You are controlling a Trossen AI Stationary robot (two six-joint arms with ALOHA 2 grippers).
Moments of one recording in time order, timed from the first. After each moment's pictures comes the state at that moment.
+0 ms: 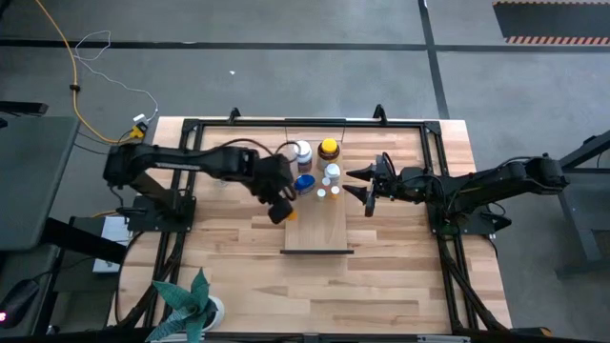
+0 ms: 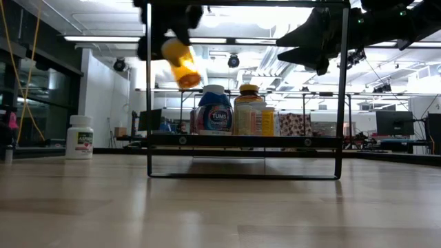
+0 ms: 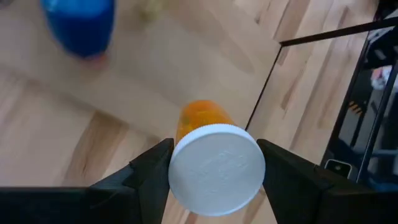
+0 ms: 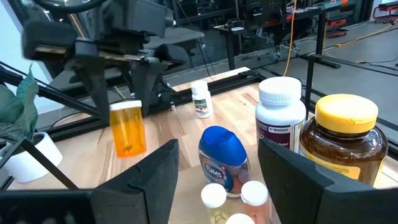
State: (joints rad) left arm 0.16 1.53 1.31 -0.83 0.20 -0.57; right arm 0.00 1.05 0.41 0.52 0.24 0.21
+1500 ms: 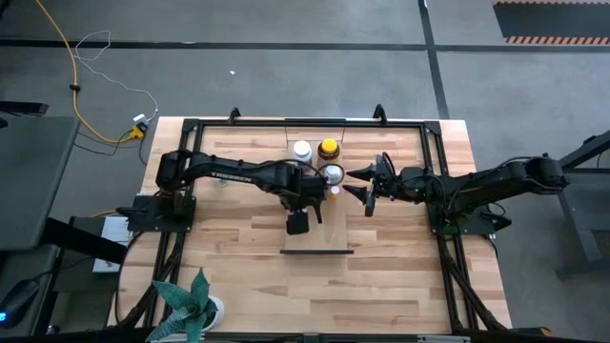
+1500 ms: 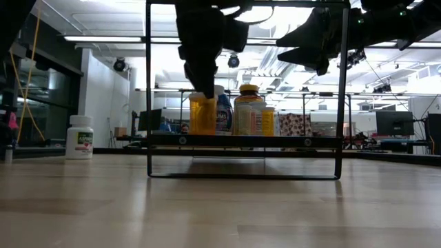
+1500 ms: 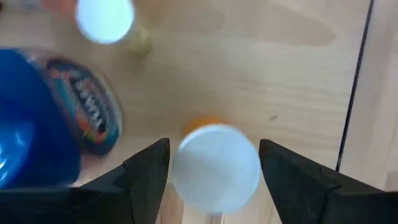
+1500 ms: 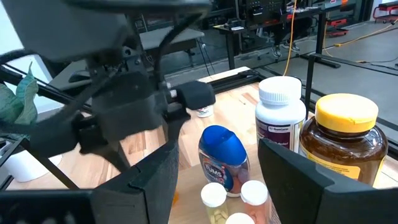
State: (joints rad) left arm 0.10 1.96 1.66 -1.04 0.00 -0.12; right arm 0.00 1.05 0.41 0.52 0.24 0.21
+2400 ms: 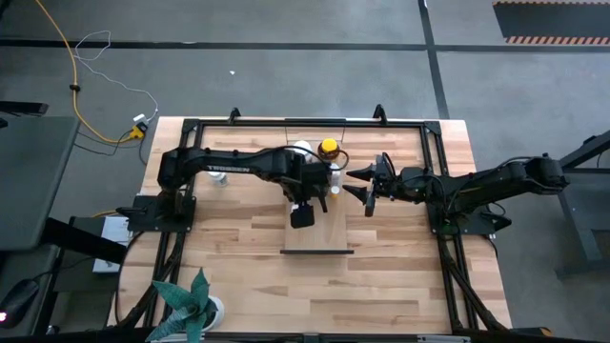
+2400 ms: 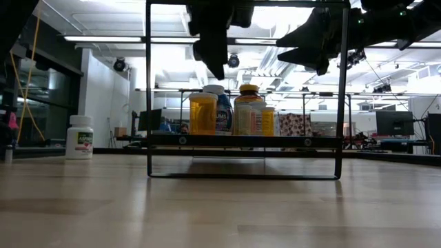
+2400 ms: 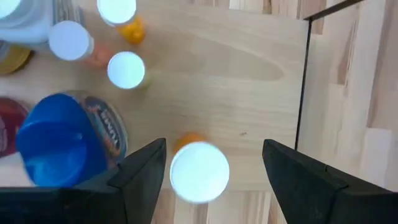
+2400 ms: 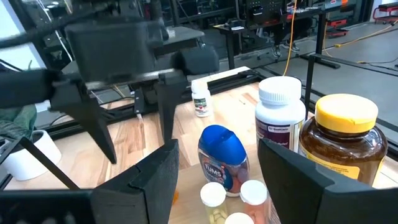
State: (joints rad) left arm 0.13 1.96 1.84 -1.13 0.08 -0.10; right arm 0.00 1.05 0.41 0.52 0.24 0.20
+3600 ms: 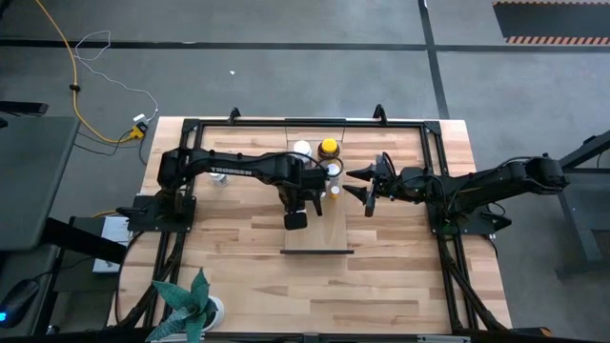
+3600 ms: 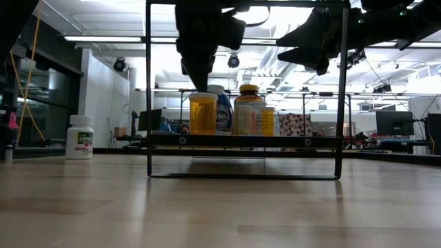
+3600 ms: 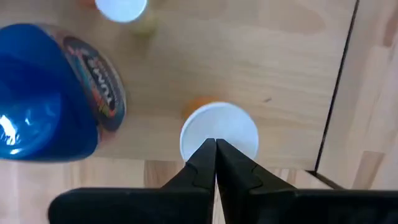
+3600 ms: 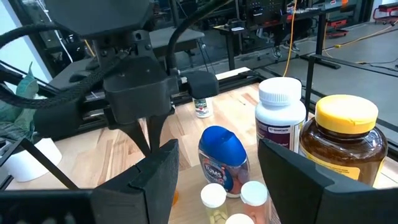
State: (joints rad) left arm 0.14 1.96 1.73 -1.16 0.07 -0.11; right arm 0.00 1.05 0.41 0.52 0.24 0.20
